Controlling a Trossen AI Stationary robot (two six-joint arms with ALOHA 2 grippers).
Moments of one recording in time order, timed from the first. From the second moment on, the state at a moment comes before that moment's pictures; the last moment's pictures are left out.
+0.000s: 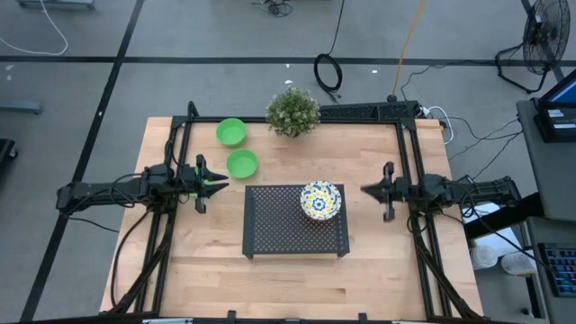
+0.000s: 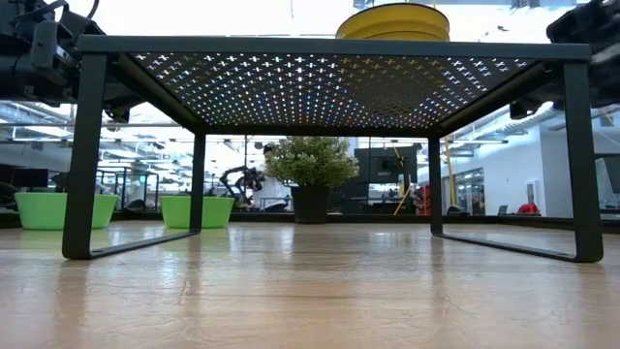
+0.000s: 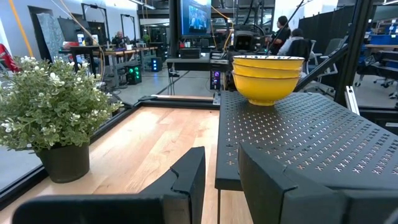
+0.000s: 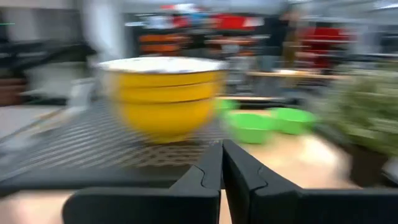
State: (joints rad) left arm 0.12 0.17 0.02 0.18 0.02 -0.01; right arm 0.10 0.03 0.02 0.04 0.15 -0.02
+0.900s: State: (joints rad) left arm 0.12 0.17 0.02 0.19 0.02 -0.03; right arm 0.10 0.03 0.02 0.08 0.14 0.02
